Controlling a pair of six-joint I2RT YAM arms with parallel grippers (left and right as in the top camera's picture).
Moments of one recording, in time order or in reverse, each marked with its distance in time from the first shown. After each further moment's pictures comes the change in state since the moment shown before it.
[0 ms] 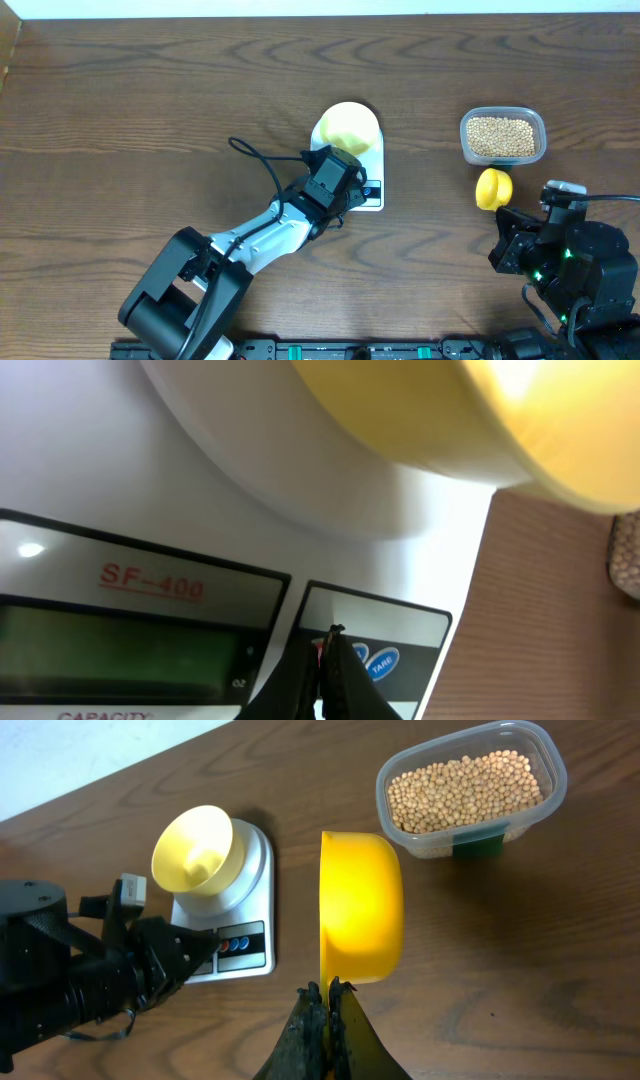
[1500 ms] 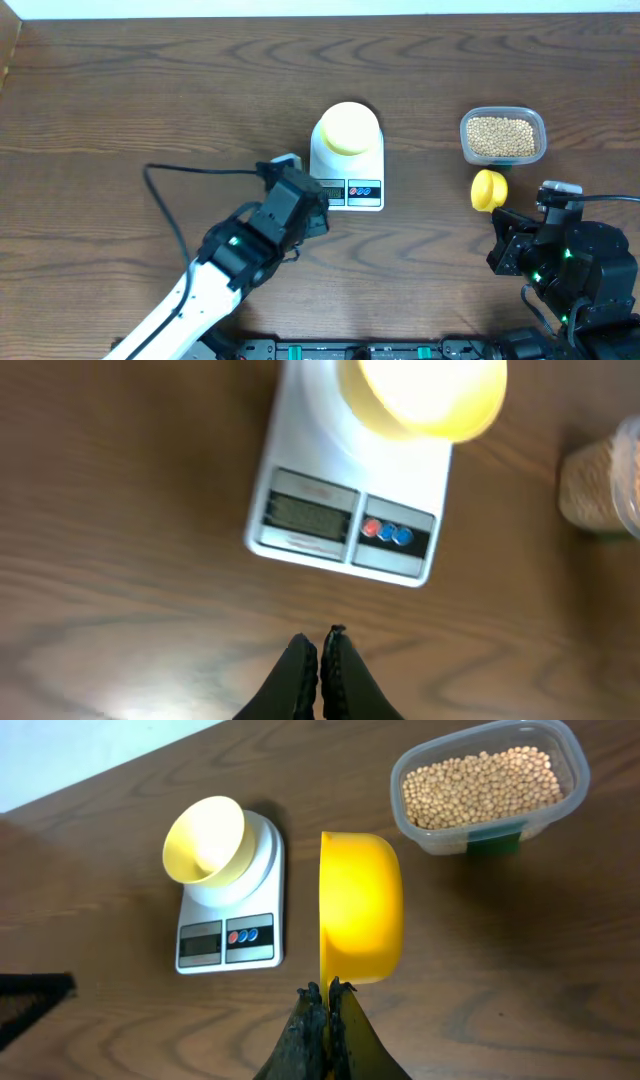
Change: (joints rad) left arm -0.008 -0.603 0.011 -0.618 -0.124 0.140; right arm 0.000 0.000 0.000 -0.003 -0.039 -0.019
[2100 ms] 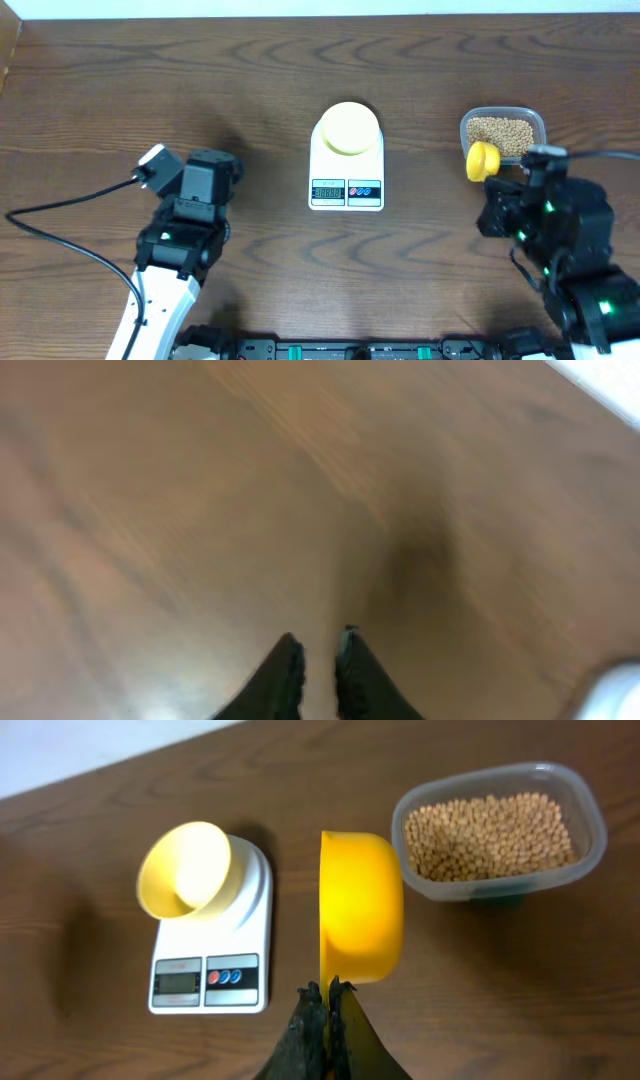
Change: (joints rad) left arm 0.468 -0.079 0.000 -0.117 -0.445 0.018; right arm 0.000 0.222 0.000 0.199 0.035 -0.049
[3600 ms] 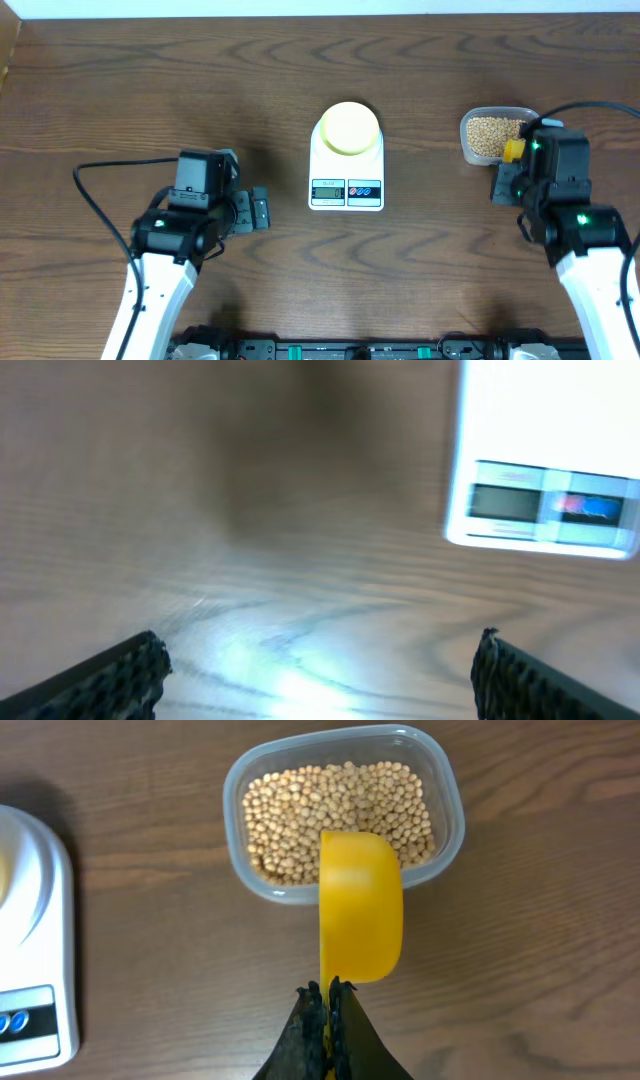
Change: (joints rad) left arm 0.046 0.050 0.055 -0.147 0.621 0.624; right arm -0.135 0.330 0.061 0.027 0.180 -0.181
